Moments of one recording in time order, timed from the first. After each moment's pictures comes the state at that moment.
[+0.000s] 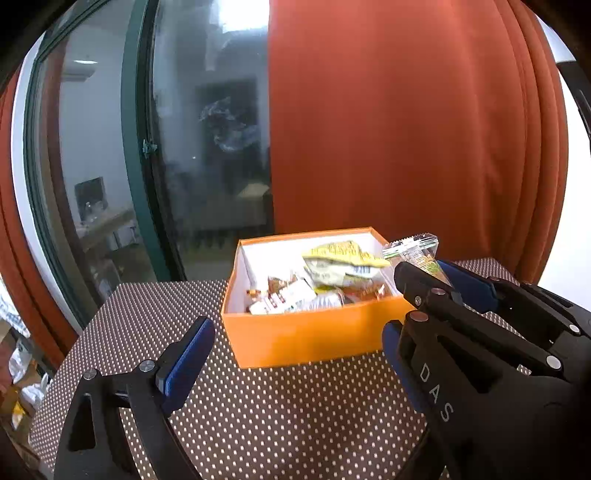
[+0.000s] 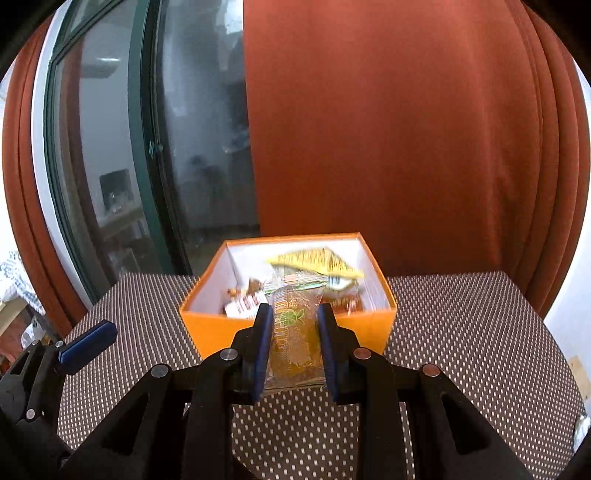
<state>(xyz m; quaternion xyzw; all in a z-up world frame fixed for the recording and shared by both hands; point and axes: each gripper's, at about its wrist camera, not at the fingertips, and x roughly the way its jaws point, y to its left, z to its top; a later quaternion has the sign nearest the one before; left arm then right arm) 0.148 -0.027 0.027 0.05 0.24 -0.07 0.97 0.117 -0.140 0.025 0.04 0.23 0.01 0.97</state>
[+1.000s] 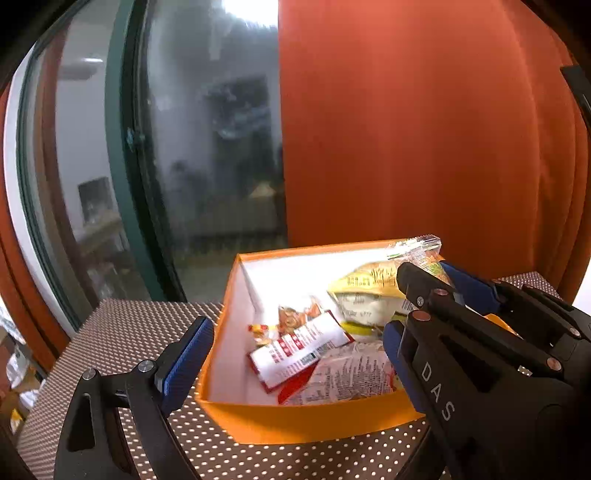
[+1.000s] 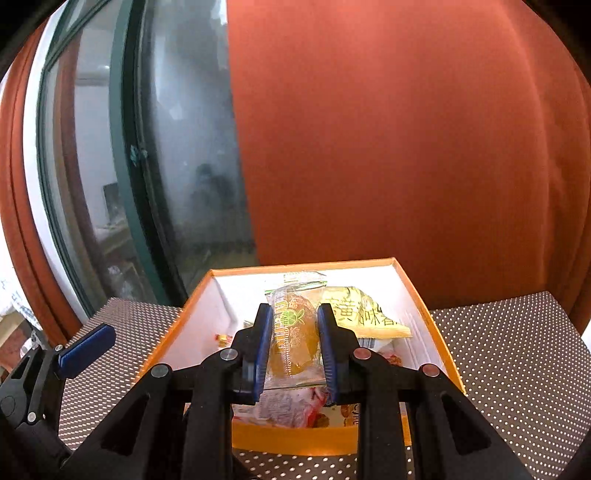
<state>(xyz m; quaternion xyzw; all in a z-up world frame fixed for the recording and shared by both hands) 0.285 -0.033 -0.016 0.05 0.24 -0.05 0.97 0.259 -0.147 -0.014 0.05 0.22 0.03 0.97</state>
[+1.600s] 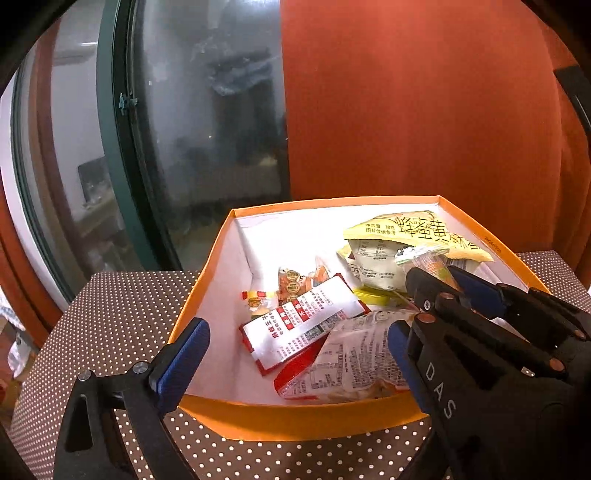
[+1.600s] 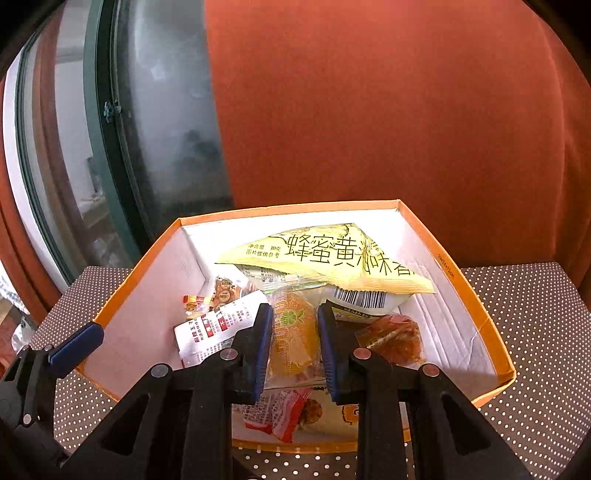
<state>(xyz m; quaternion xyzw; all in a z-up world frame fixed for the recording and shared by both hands) 0.316 -0.036 -0.063 0.05 0.28 -0.03 0.96 0.296 -0.148 -0.071 0.05 0.29 0.01 0.96</state>
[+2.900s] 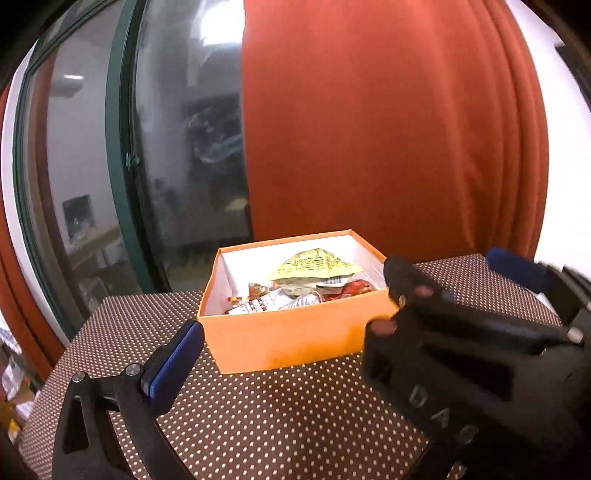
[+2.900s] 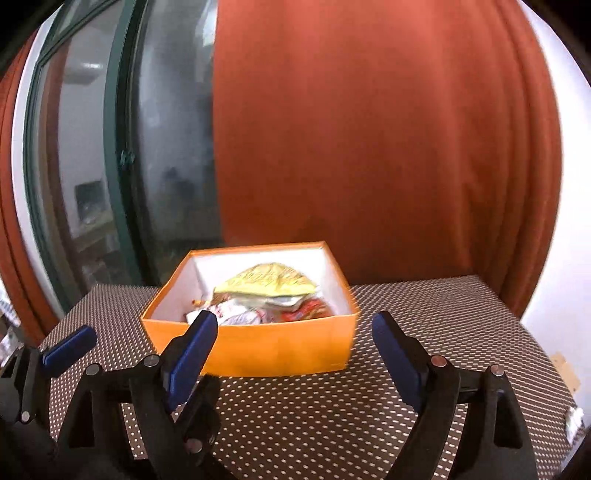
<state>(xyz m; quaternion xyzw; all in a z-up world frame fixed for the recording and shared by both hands) 0.121 -0.049 0.003 0.07 0.20 -0.10 0.97 0.089 -0.164 0.018 0.03 0.20 -0.06 0.98</state>
